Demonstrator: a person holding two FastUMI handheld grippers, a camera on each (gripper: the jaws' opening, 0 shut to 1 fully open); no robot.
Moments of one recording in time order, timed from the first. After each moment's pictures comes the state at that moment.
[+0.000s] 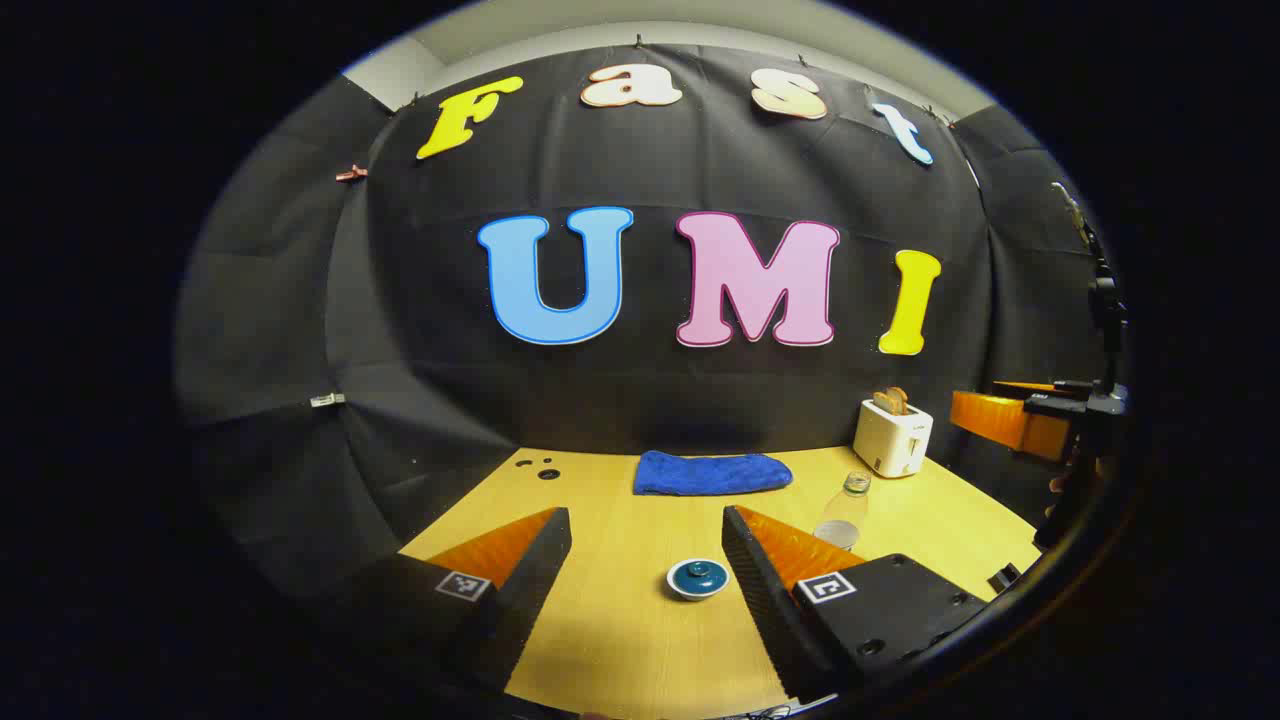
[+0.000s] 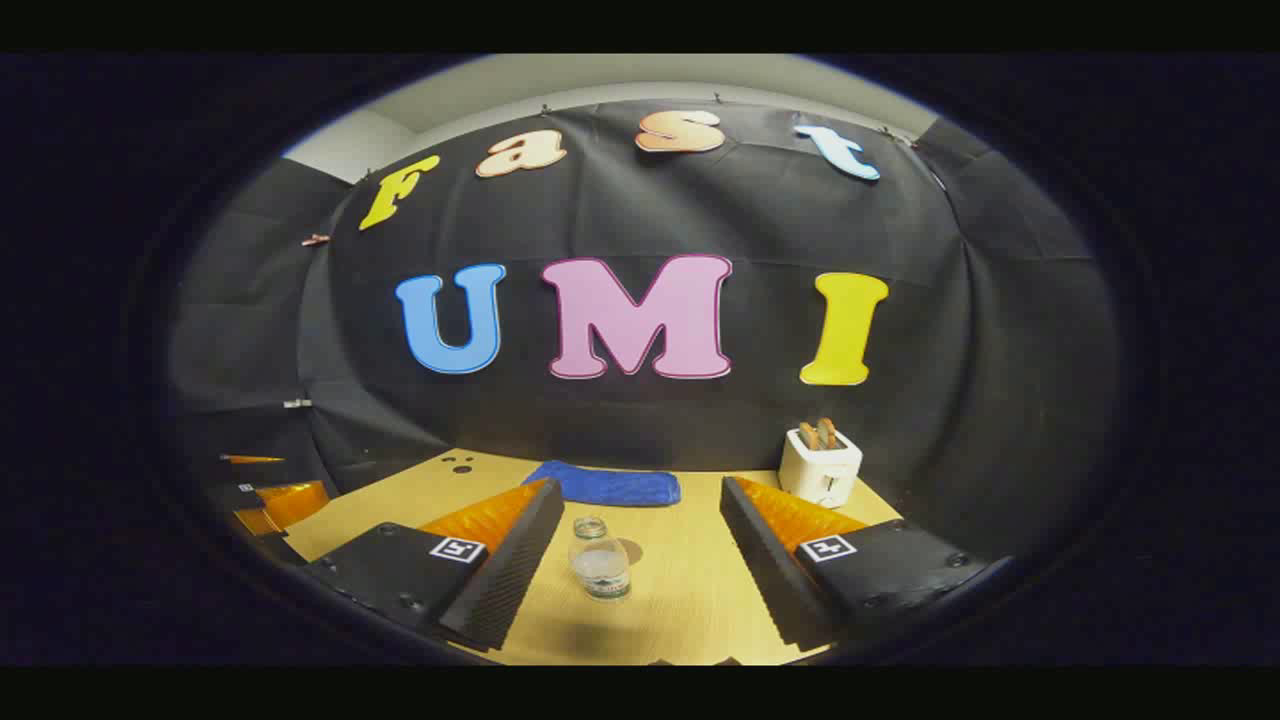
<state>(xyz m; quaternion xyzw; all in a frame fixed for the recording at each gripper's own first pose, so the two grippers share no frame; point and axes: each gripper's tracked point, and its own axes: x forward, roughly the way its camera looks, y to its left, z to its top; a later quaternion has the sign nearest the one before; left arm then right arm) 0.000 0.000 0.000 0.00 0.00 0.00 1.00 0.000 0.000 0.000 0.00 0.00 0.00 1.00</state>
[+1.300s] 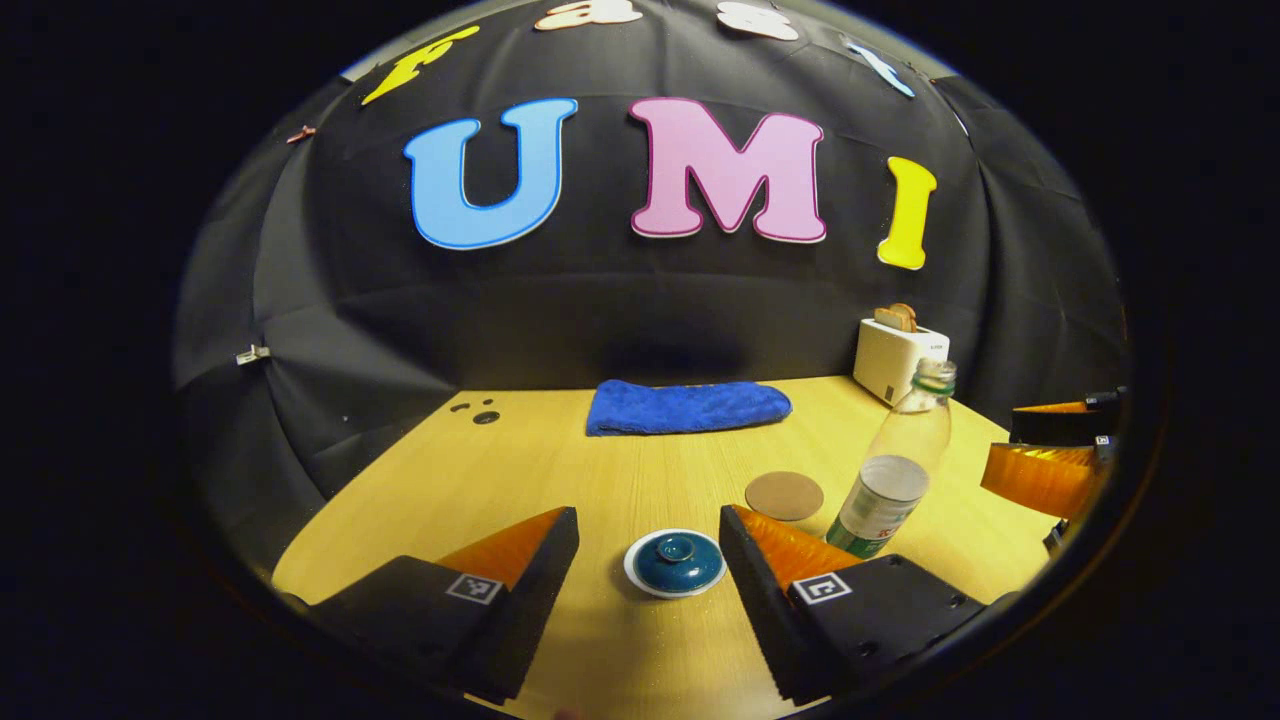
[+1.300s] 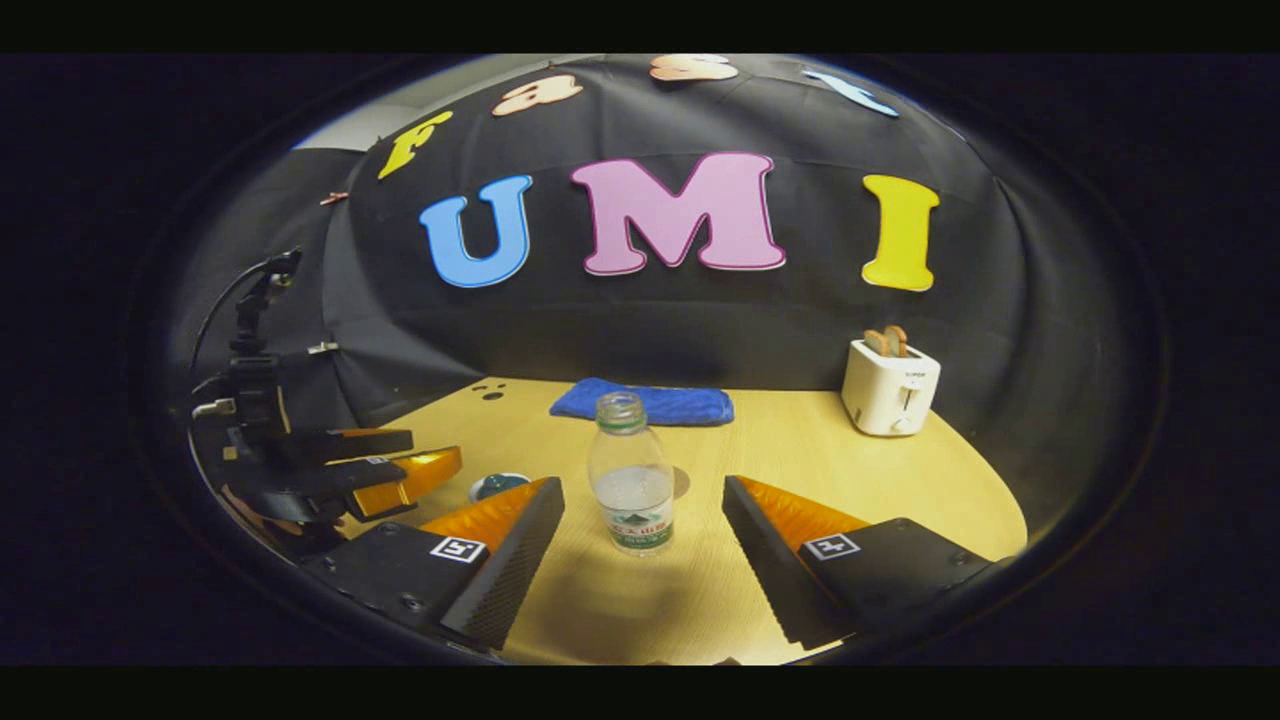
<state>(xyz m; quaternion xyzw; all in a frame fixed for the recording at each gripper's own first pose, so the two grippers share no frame) 0.143 -0.038 -0.131 0.02 0.08 -0.04 1.00 0.038 0.023 -0.161 0.01 0.12 0.07 0.99</state>
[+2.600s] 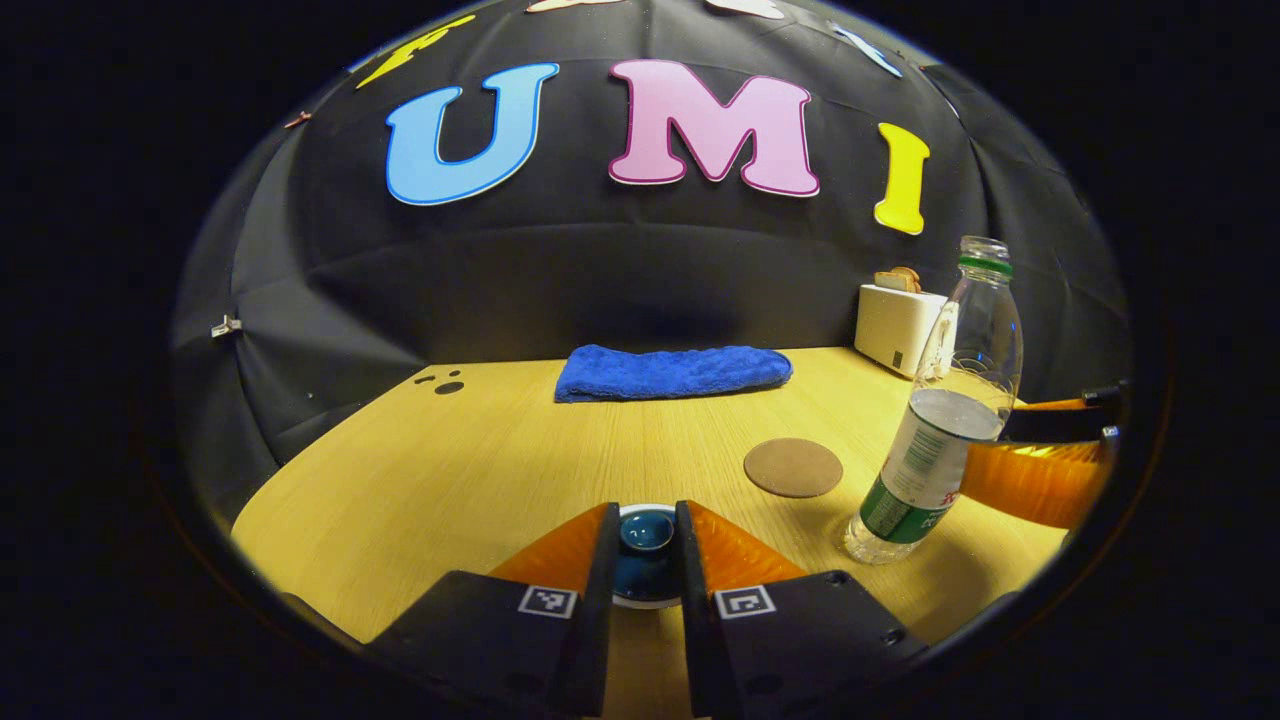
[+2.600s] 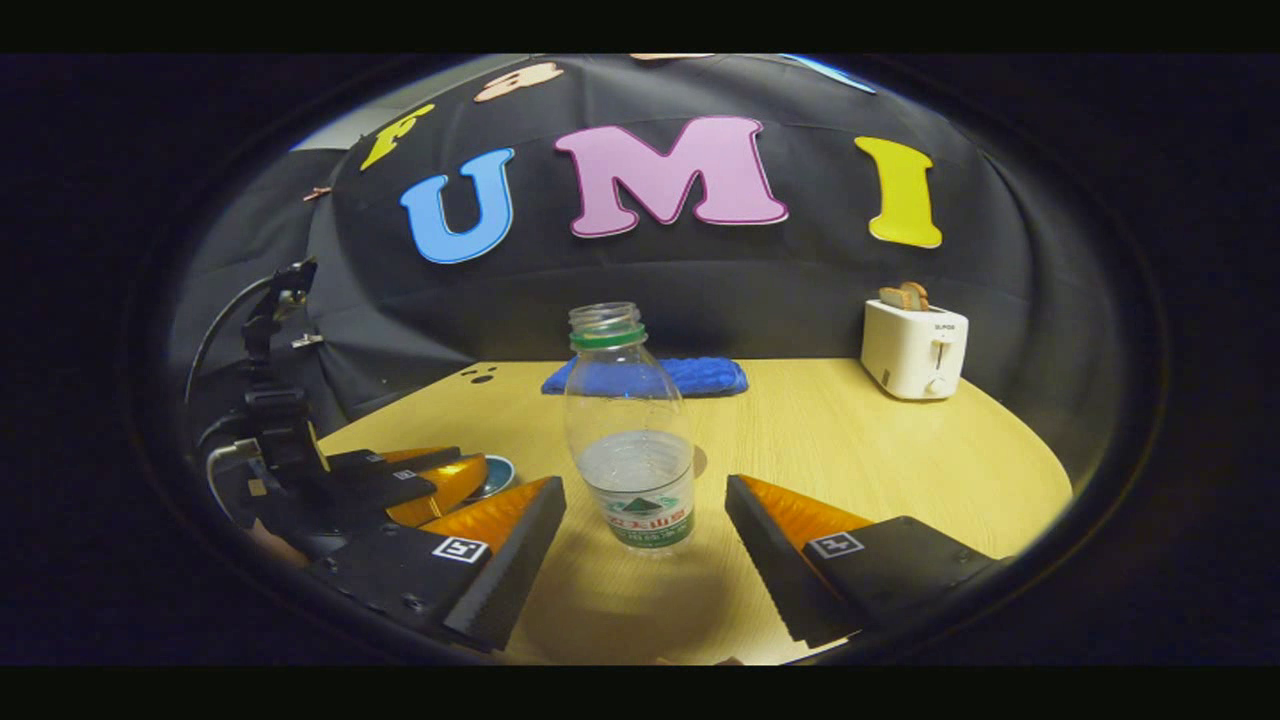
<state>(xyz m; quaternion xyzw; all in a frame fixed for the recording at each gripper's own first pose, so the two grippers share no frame) 0.193 -0.064 -0.200 0.02 0.08 -0.05 1.00 0.078 0.034 -0.223 0.04 0.14 0.06 0.99</state>
